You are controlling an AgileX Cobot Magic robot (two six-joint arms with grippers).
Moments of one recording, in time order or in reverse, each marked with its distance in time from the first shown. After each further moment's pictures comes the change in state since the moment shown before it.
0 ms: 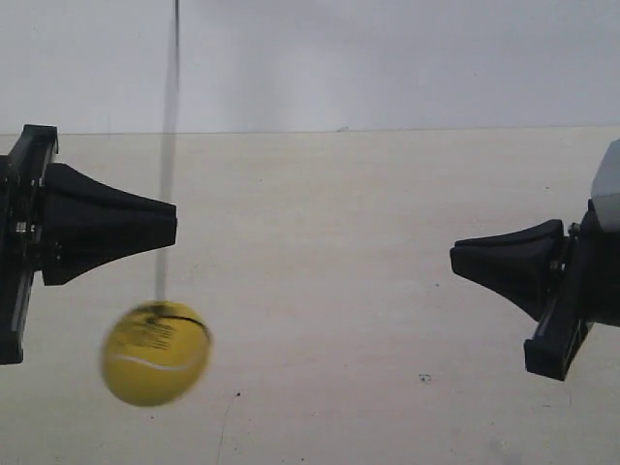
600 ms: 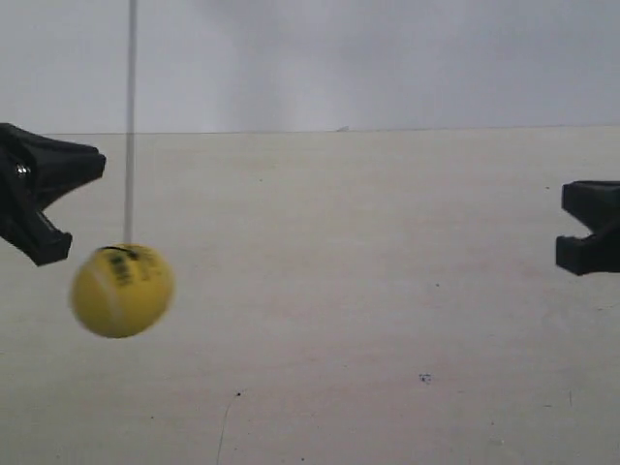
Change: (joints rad) left arm 0.000 -0.027 0.000 -0.209 0.615 0.077; right arm 0.000 -0.133 0.002 0.415 0.478 -0.100
